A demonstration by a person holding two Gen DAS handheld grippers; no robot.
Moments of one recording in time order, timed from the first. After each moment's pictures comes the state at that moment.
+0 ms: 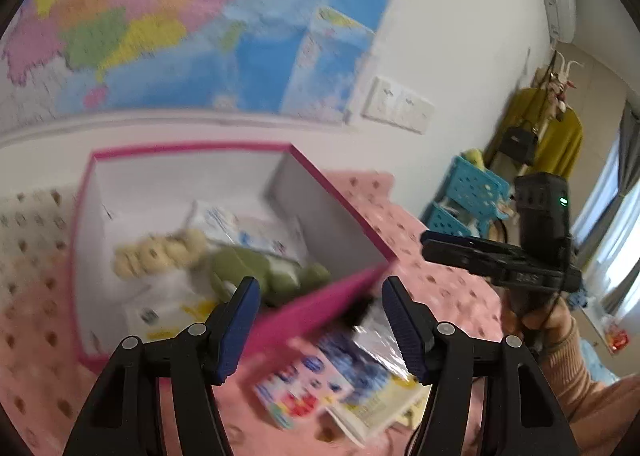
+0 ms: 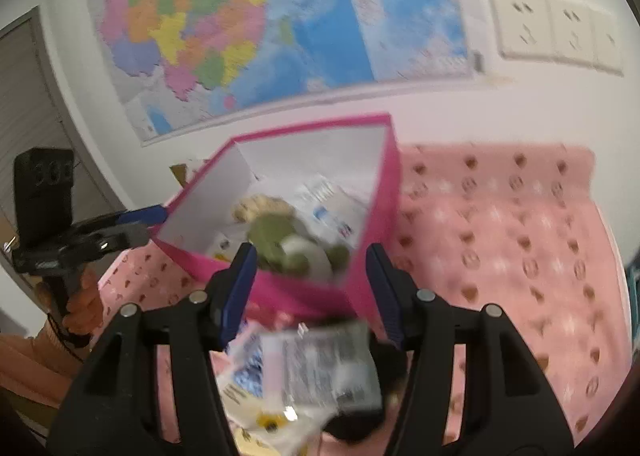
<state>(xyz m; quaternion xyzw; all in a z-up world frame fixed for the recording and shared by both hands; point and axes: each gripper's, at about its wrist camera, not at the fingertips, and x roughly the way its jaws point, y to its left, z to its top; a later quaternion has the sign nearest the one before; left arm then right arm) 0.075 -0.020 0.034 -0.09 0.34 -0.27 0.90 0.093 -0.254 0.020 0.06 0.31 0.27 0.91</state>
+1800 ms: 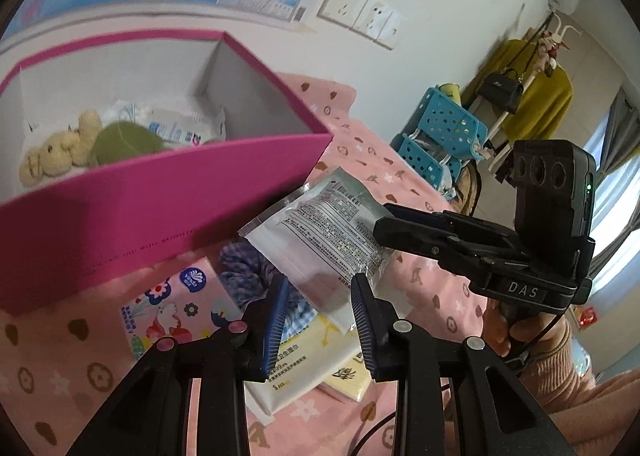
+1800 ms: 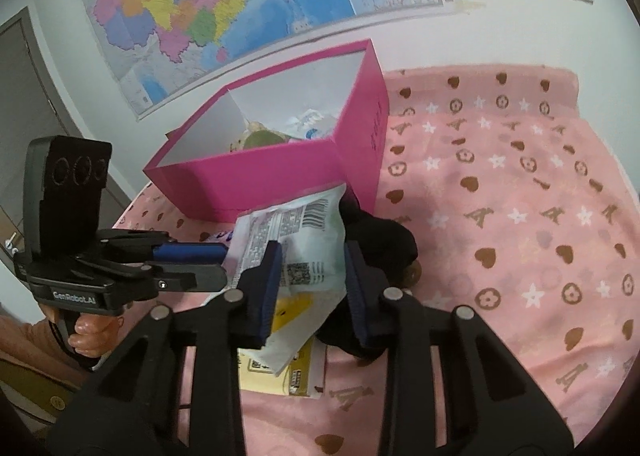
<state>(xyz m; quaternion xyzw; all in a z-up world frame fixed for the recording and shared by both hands) 0.056 -0.095 -0.029 -0.09 0.43 -0.32 0.84 0.038 -0.261 -0.036 0.07 0.33 0.26 0.90</state>
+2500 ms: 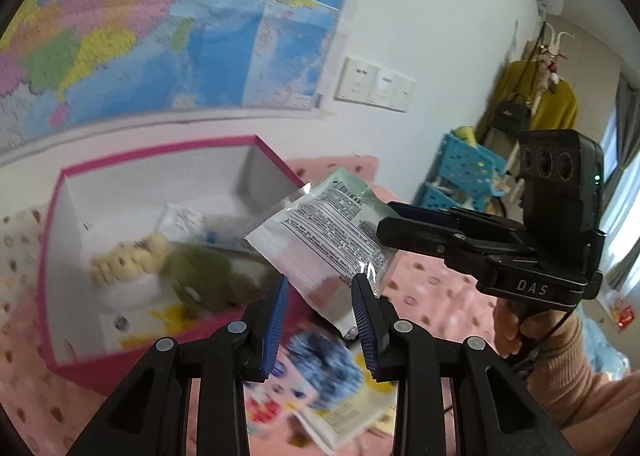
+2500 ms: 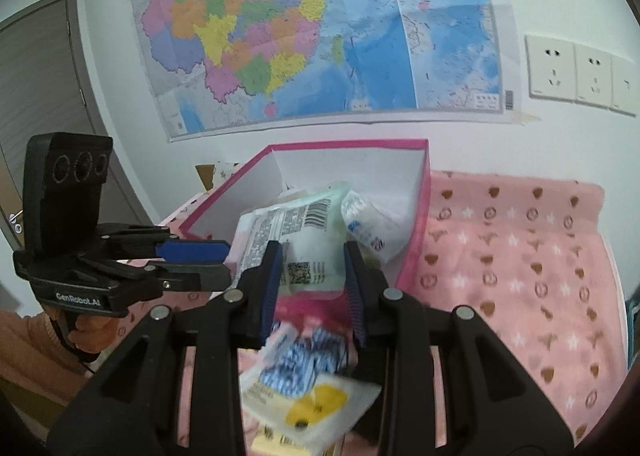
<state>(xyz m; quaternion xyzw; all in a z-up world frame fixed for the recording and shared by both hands) 0.081 -0.061 0.048 -0.04 0.35 -0.27 0.90 0.066 -0.223 0.037 0.02 0.25 0.31 0.92</state>
